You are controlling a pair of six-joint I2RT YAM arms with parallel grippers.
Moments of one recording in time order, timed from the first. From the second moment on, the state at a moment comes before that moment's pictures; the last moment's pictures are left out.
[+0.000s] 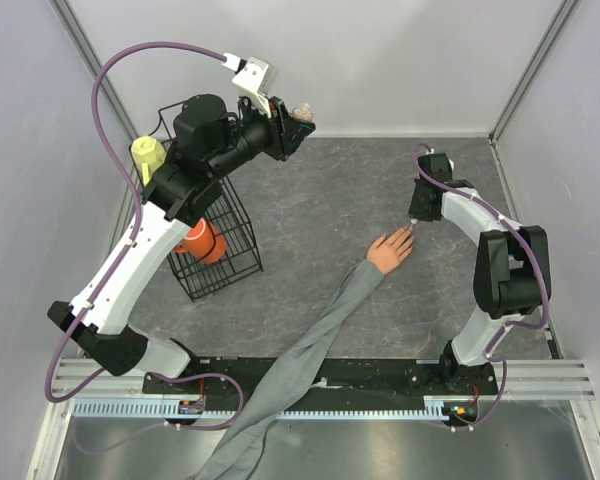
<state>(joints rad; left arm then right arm) -0.62 1.43 1.77 -0.34 0.19 -0.17 0.11 1.75 1.22 -0.46 0.19 0.37</state>
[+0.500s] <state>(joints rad) -0.62 1.43 1.77 -0.34 0.19 -0.17 0.11 1.76 1.22 -0.45 0.19 0.37</state>
